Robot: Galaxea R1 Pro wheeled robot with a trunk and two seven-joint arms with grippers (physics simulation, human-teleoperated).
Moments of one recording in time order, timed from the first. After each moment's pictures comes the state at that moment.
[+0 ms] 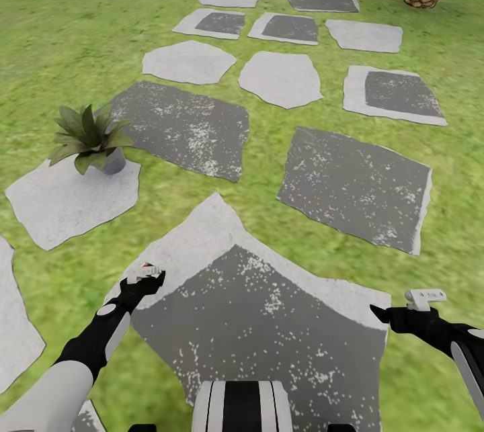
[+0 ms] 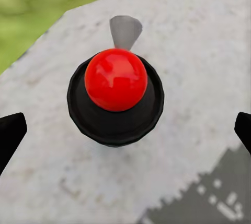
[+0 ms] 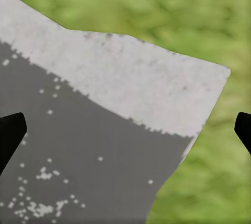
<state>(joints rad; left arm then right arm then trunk) -0.67 0.13 0.06 -0.62 0.11 -0.06 -0.12 -0.20 -0.32 -0.26 -1.59 -0.06 0.79 0.36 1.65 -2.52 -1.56</state>
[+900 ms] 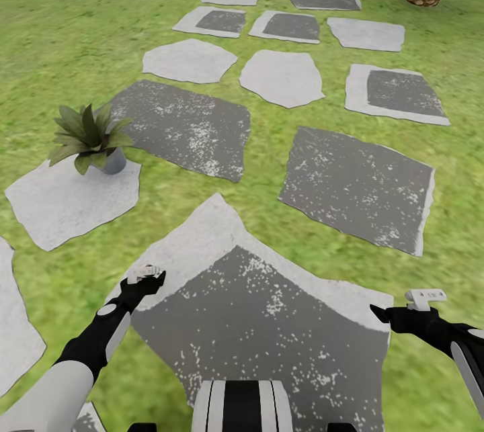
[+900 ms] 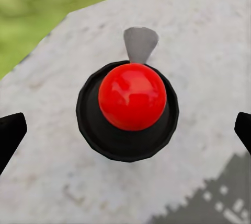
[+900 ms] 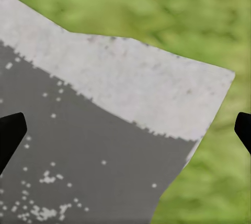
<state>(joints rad) -0.67 0.12 0.06 -0.62 0.11 -0.06 -0.12 -0.20 -0.32 -0.26 -1.59 -0.06 0.79 0.36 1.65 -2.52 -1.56</state>
